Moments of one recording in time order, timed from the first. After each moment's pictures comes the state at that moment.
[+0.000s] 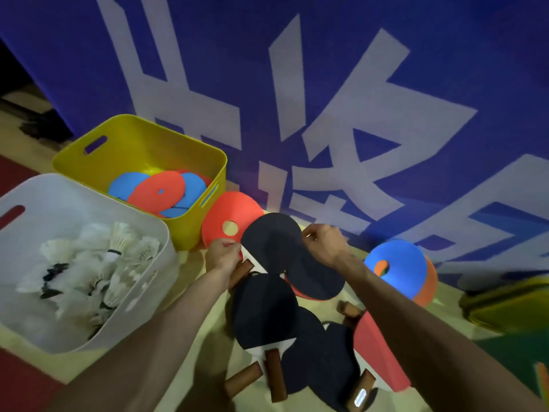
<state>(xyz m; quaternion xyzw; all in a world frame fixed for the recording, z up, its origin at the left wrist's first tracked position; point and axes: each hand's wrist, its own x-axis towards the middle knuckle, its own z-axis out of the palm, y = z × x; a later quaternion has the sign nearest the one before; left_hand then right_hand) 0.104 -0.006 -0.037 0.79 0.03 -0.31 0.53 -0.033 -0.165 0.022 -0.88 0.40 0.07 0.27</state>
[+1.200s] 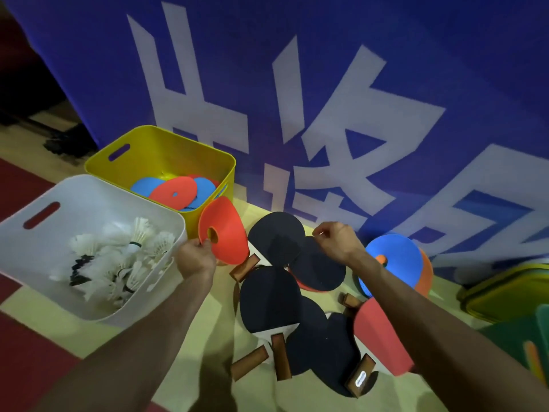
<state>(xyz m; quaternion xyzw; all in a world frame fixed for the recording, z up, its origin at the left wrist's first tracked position) 0.110 0.058 -0.016 0.86 0.05 -0.10 0.50 -0.068 -0.150 0.043 -0.87 0.41 0.02 0.28</state>
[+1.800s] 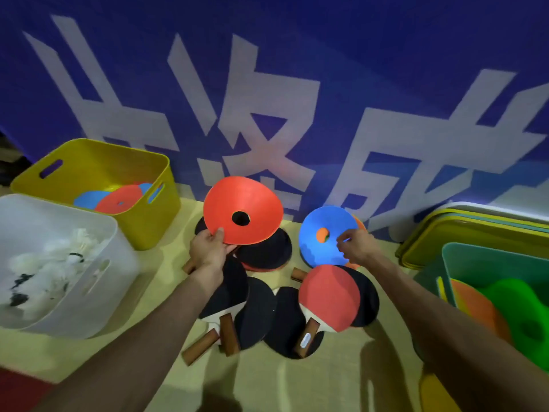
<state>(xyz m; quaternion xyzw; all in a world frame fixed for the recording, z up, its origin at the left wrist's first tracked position) -0.038 -0.019 0.042 0.69 0.01 -0.26 0.67 -0.253 -0.209 0.027 -0.76 0.56 -0.01 0.34</state>
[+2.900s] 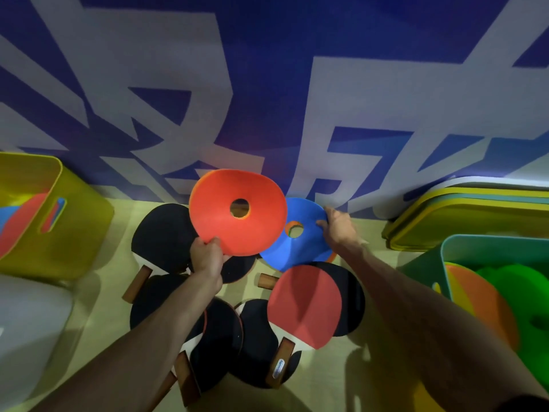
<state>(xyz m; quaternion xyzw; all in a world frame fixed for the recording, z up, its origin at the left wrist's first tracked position) -0.062 -0.143 -0.045 0.73 0.04 -0.35 0.58 -0.250 -0.308 -0.067 -0.77 0.57 0.02 0.28</state>
